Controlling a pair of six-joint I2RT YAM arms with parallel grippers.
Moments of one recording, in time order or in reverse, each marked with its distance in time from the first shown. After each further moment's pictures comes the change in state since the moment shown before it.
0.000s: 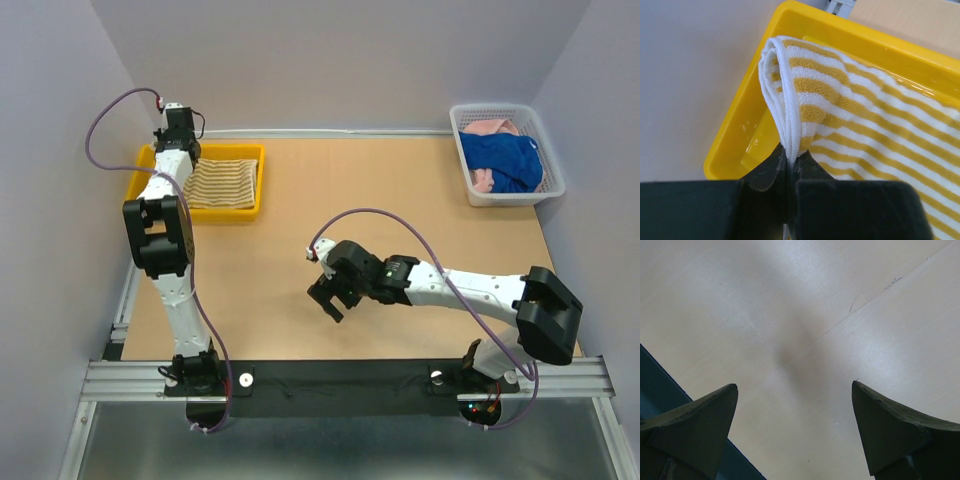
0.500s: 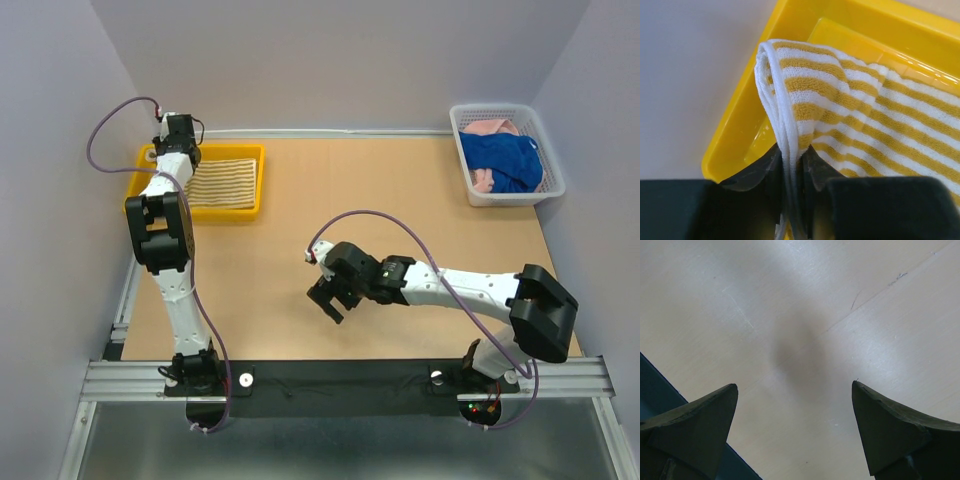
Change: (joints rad) left arm 0.019 0.065 0.002 0.006 -0.058 -0.008; right arm 0.000 0.023 0.000 -0.003 0.000 -0.013
